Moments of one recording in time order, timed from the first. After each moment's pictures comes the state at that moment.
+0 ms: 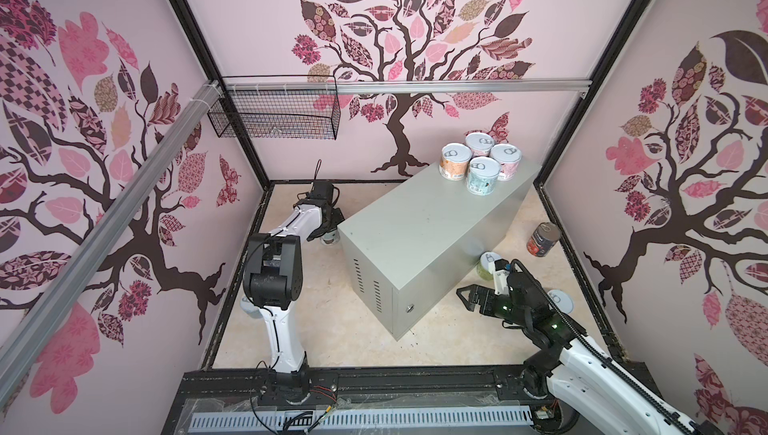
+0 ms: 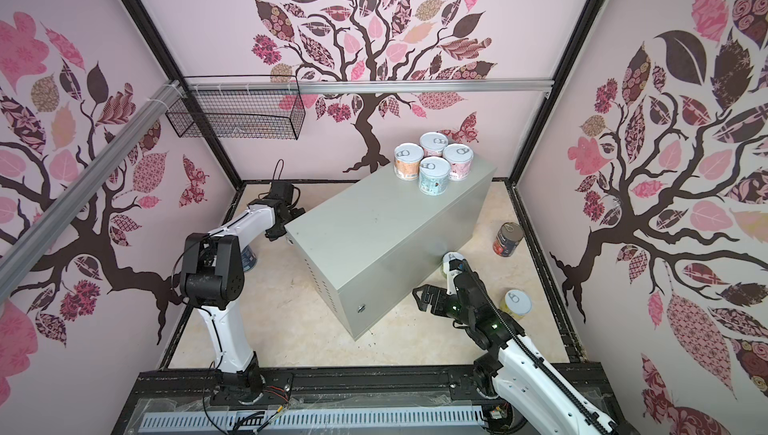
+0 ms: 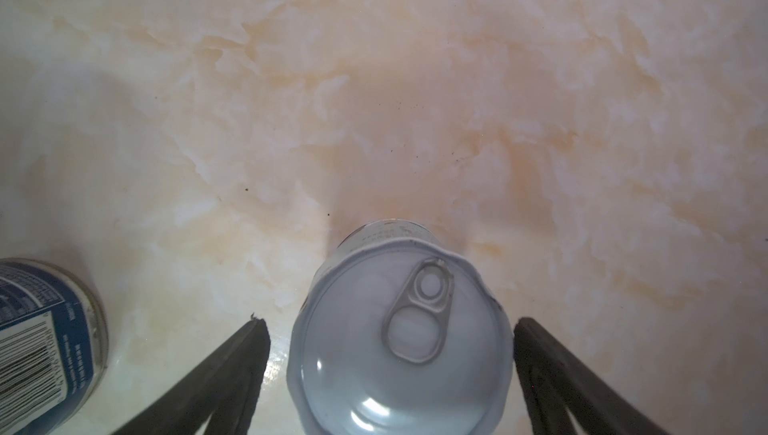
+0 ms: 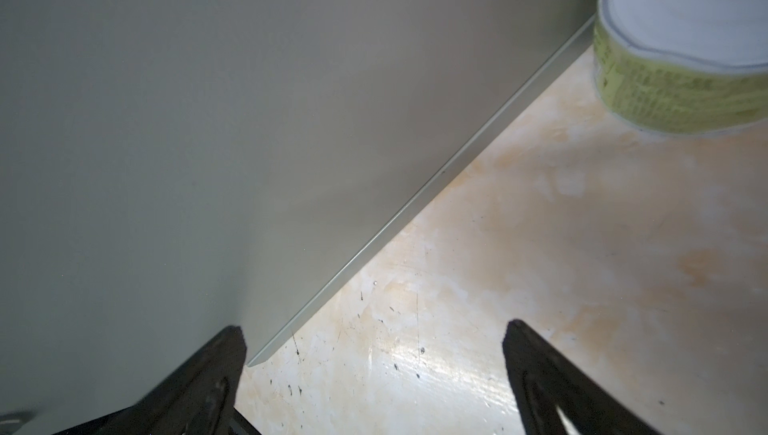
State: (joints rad) left arm -0.09 2.00 1.50 -0.62 -0.18 -0.50; right arm 0.45 0.64 0.35 -0.35 -0.23 0.69
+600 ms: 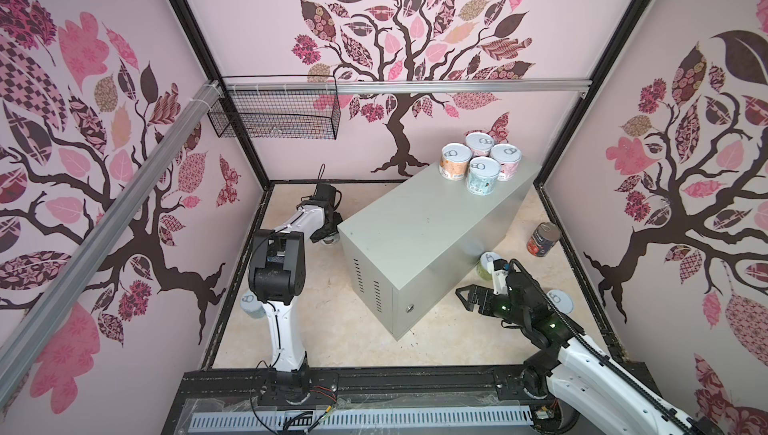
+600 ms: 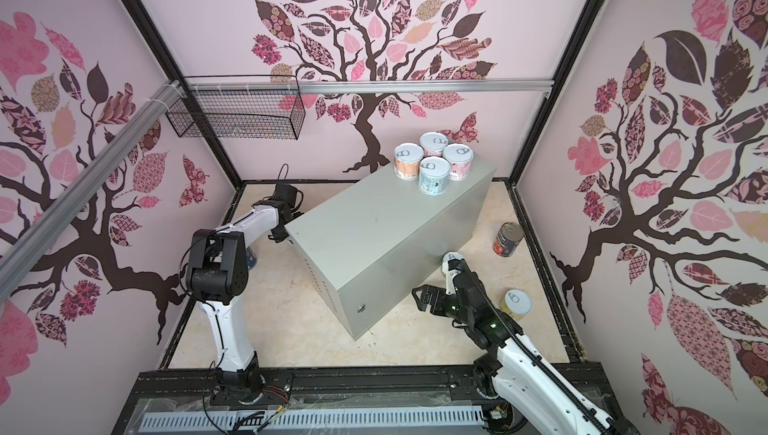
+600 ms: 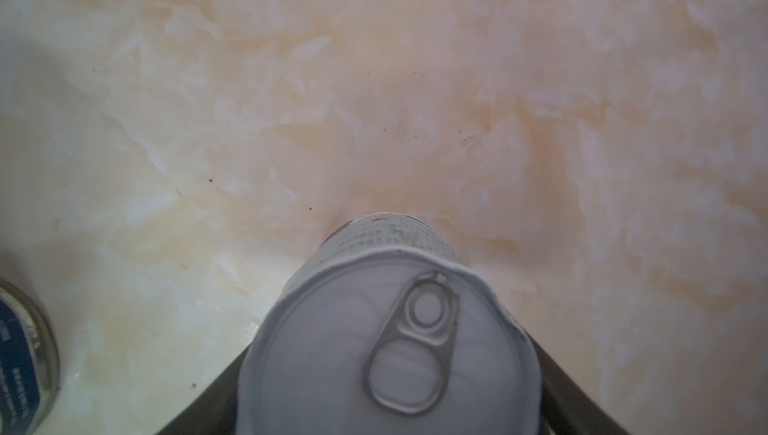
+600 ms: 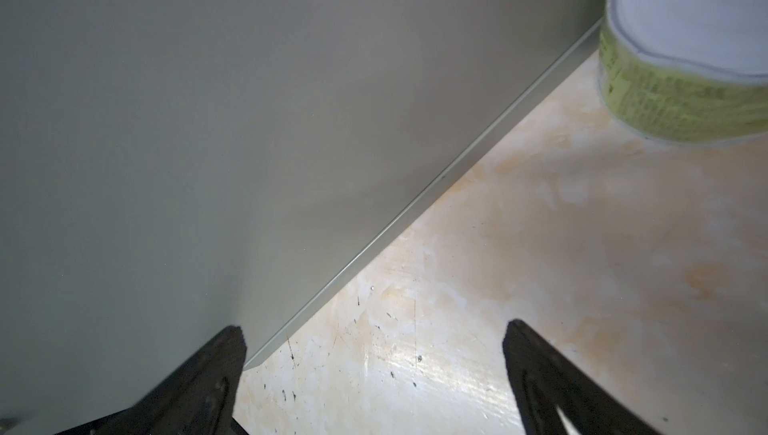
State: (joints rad) left arm -0.09 2.05 1.52 -0.63 -0.16 -0.49; right arm 0.45 0.66 0.33 -0.32 -0.23 0.68
